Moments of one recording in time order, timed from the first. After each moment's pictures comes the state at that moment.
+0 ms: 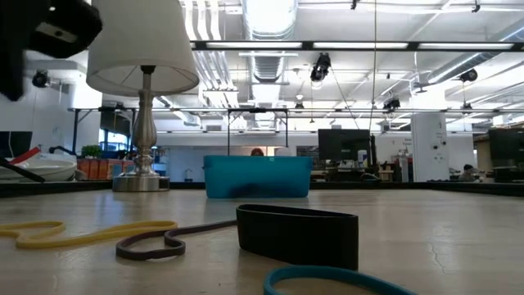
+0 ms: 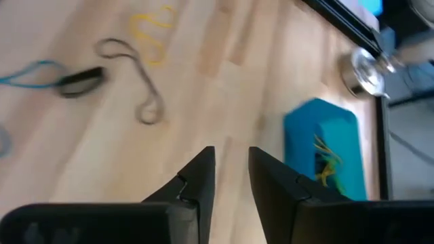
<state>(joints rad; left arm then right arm) -0.81 1.57 1.01 -0.45 -0.39 -0.44 0.58 1.56 1.32 -0.74 0.53 0.01</state>
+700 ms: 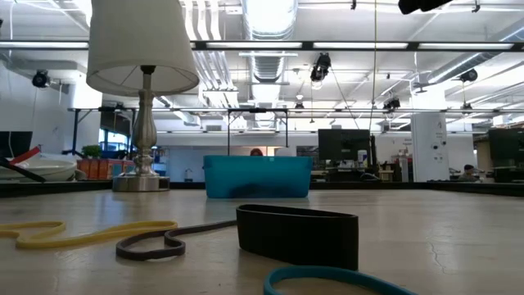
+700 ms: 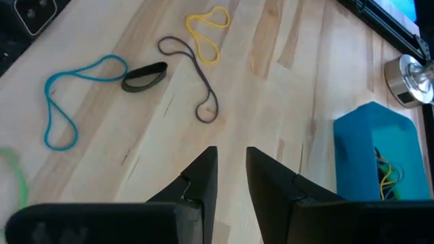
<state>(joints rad) -0.86 1.68 1.02 -0.64 -0.02 -0.96 0.71 1.57 1.17 -0.57 0.54 0.10</state>
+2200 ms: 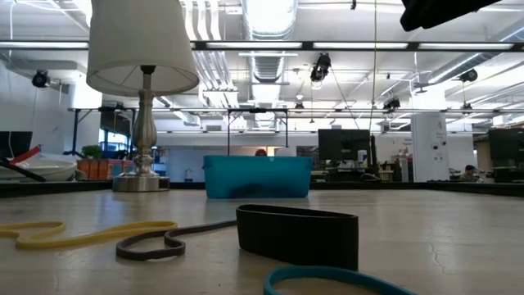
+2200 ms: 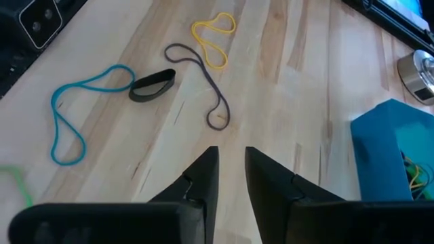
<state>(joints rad) -0.89 1.84 1.02 -0.63 -0.06 -0.90 0.71 1.57 1.08 -0.42 0.53 0.13</state>
